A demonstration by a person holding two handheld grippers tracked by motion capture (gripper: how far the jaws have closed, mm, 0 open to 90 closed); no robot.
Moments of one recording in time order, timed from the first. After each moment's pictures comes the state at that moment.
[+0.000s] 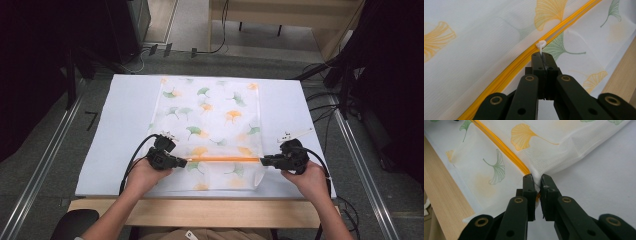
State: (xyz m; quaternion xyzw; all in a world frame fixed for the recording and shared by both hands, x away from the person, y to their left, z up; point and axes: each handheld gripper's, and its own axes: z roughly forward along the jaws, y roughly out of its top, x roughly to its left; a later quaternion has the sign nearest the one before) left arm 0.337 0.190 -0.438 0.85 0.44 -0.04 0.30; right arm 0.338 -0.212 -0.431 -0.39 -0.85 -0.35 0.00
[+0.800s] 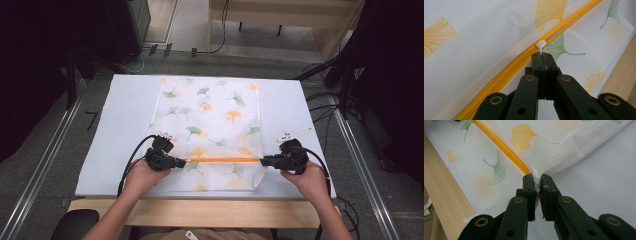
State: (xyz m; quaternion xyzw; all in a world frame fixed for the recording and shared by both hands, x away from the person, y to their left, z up) left arm 0.338 0.193 -0.441 0.84 0.45 -0.05 0.30; right arm 0.338 -0.211 -0.431 -0.39 -0.85 -0.35 0.00
